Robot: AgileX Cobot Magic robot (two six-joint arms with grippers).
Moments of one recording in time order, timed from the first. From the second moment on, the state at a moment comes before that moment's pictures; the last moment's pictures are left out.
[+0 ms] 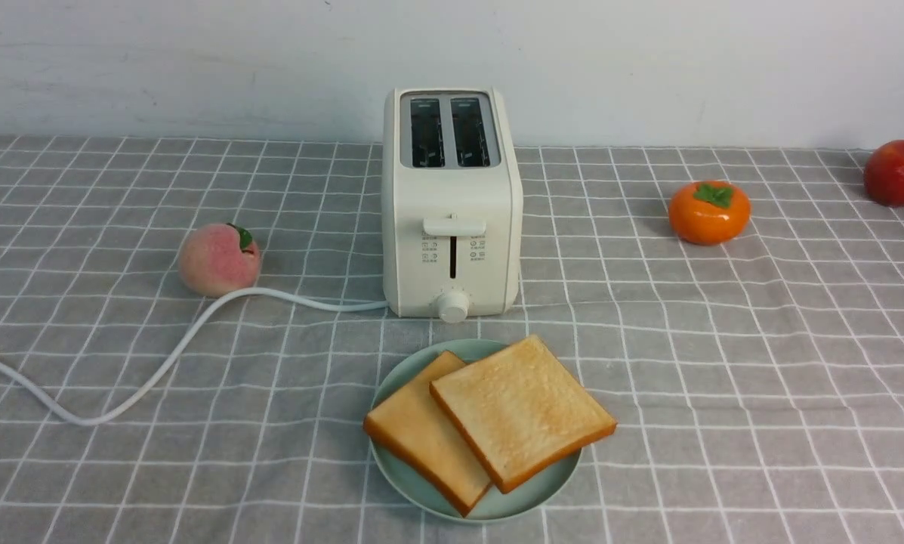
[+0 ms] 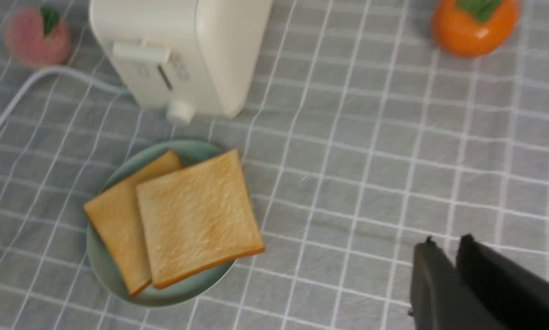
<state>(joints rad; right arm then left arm) 0.04 1.02 -1.28 0.29 1.02 -0.19 -0.29 0.30 -0.61 -0.11 0.88 -0.37</state>
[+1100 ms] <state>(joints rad) 0.04 0.09 -0.17 0.27 0.01 -0.12 -0.29 0.32 -0.60 -0.10 0.53 -0.39</state>
